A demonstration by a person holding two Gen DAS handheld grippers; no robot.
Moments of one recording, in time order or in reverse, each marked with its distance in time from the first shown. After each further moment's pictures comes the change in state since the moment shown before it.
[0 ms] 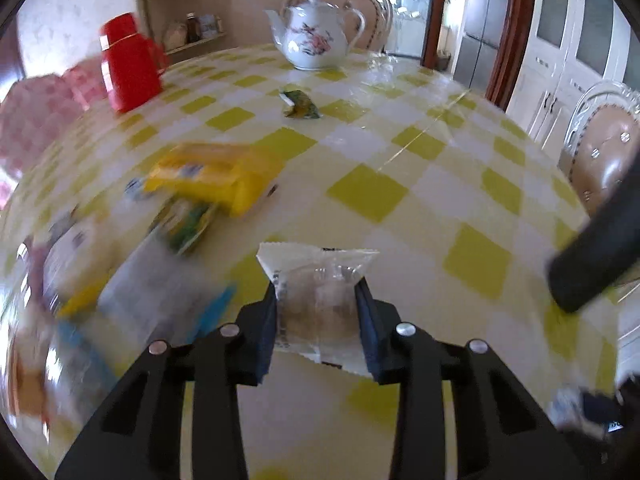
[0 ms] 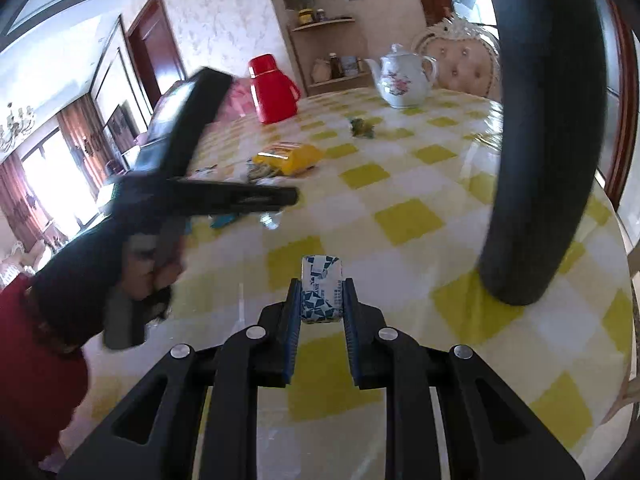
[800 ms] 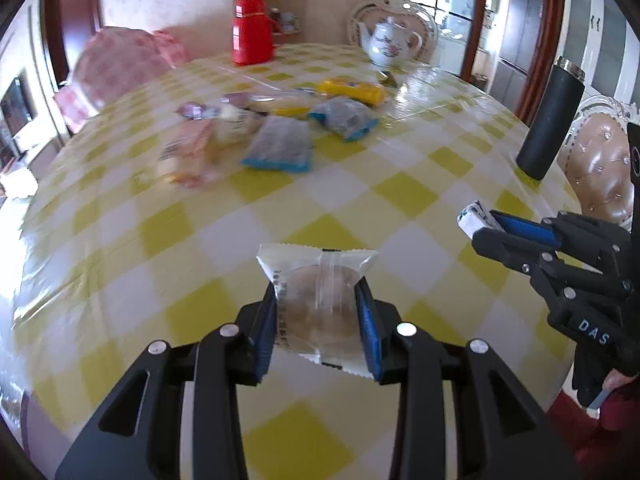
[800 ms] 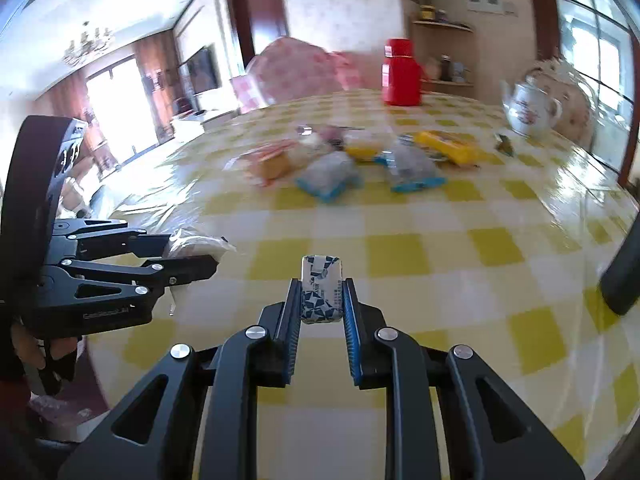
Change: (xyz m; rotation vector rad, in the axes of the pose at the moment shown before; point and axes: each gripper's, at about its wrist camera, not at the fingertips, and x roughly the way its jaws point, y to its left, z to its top) left arm -0.203 0.088 -0.215 -0.137 -0.030 0.103; right arm -0.018 0.173 -0.046 -0.285 0.063 0.181
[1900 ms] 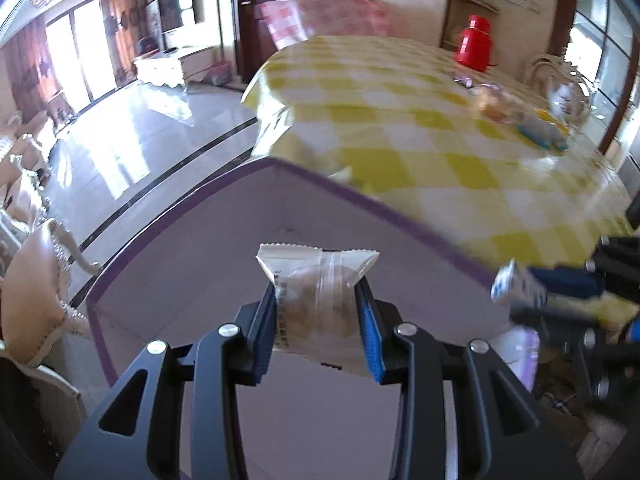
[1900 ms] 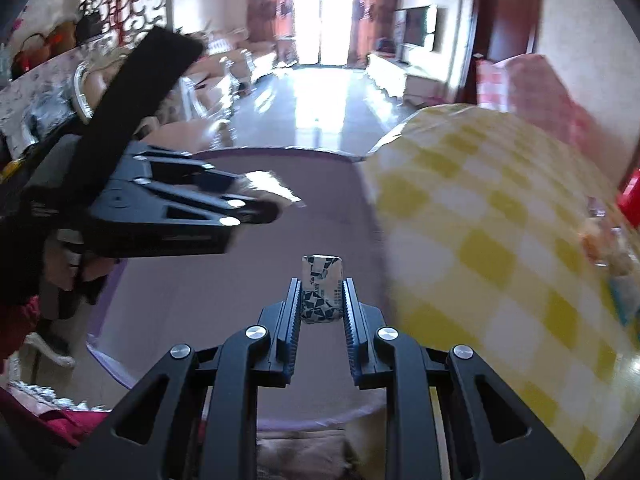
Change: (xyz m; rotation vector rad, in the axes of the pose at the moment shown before) left arm -0.161 0.211 -0.226 -0.459 0.032 0.371; right arm 0.028 0.334 -0.046 -0.601 0.171 0.460
